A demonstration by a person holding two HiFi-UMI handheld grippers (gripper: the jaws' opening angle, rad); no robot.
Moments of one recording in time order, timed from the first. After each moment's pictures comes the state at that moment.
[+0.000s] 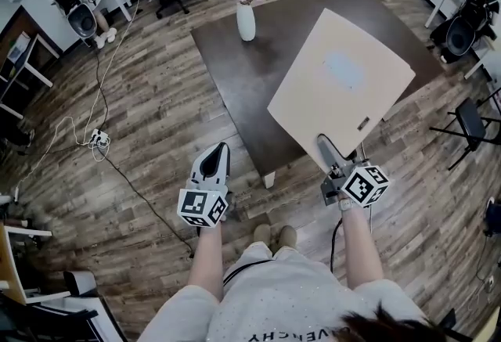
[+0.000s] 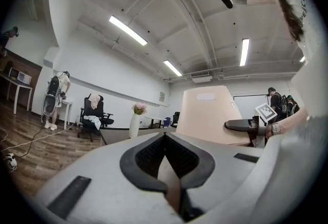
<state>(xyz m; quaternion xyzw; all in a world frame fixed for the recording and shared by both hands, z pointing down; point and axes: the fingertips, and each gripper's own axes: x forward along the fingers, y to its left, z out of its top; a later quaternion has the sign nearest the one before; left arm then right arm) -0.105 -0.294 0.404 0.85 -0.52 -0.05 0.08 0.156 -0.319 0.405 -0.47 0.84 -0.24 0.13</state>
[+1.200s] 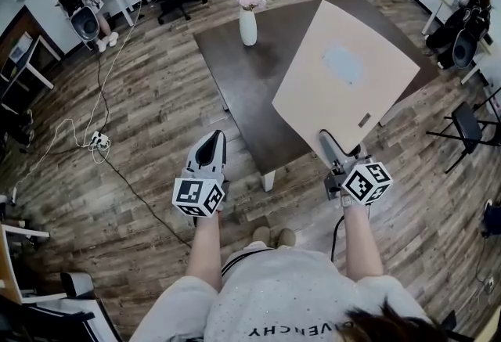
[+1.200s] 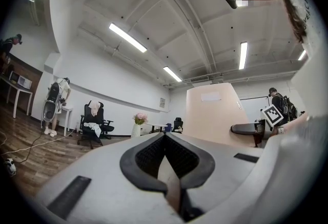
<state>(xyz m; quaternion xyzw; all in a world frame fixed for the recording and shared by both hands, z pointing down) -0.121 -0.293 0.360 0.85 -0.53 -0.07 0.05 0.151 -0.302 0.365 -0.48 0.86 -0.17 0.11</state>
